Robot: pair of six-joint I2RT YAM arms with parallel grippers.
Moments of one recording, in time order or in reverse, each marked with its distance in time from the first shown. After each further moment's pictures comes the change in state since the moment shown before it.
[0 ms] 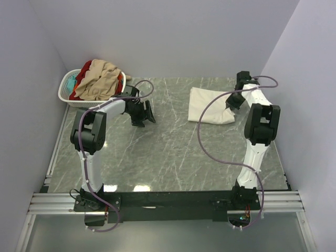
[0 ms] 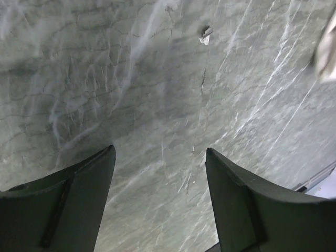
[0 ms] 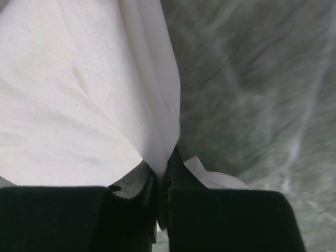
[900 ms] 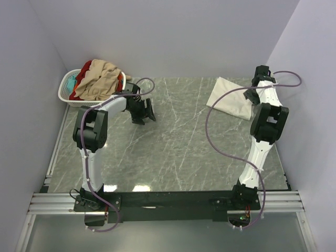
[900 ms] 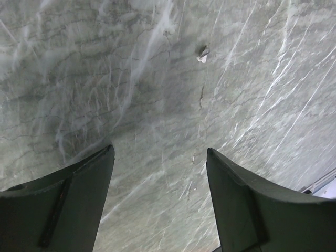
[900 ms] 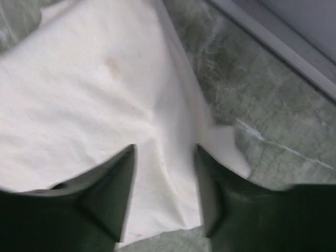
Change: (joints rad) left arm 0.005 0.057 0.093 -0.055 -0.014 0.027; right arm -0.172 0.129 0.270 -0.013 0.232 0.048
